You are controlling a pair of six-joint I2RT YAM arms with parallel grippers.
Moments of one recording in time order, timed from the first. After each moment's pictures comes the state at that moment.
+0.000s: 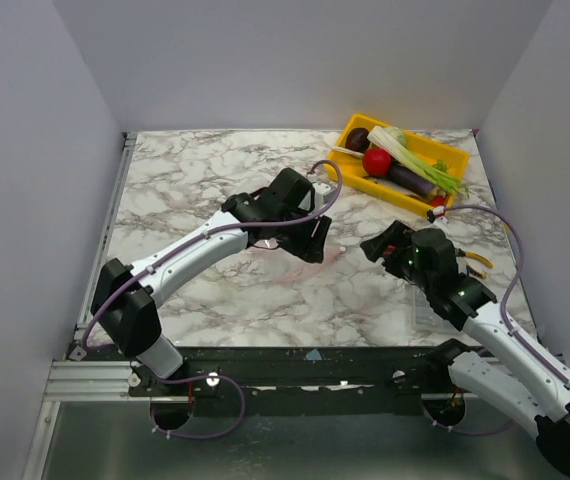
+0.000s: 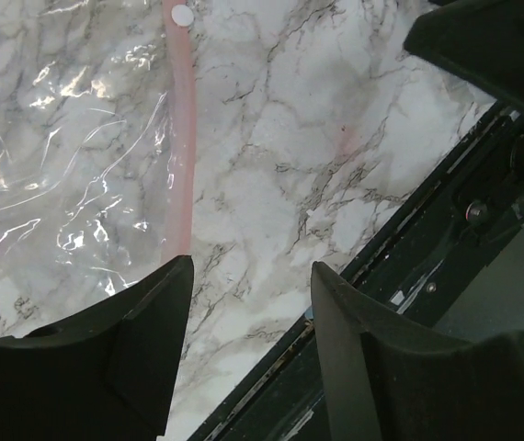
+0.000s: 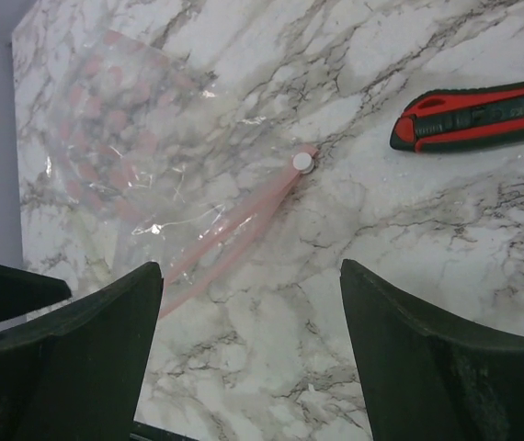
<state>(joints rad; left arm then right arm) -0.79 1.60 1.41 -0.71 0.29 -0.25 0.52 0.77 0.59 -0.31 0.21 0.86</state>
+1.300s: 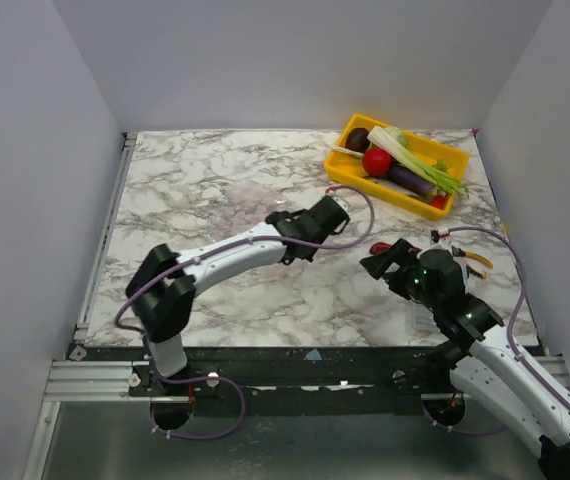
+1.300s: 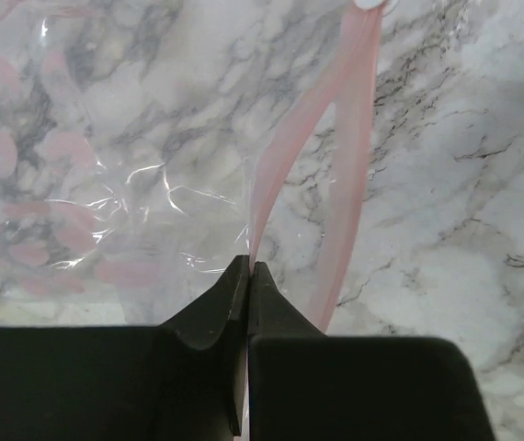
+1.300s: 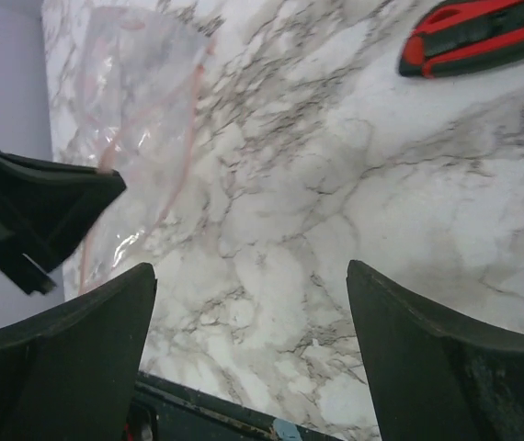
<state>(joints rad) -0.98 1.87 1.47 -0.70 -0.45 -0.10 0.52 0.58 0.44 -0.36 0.14 0.98</state>
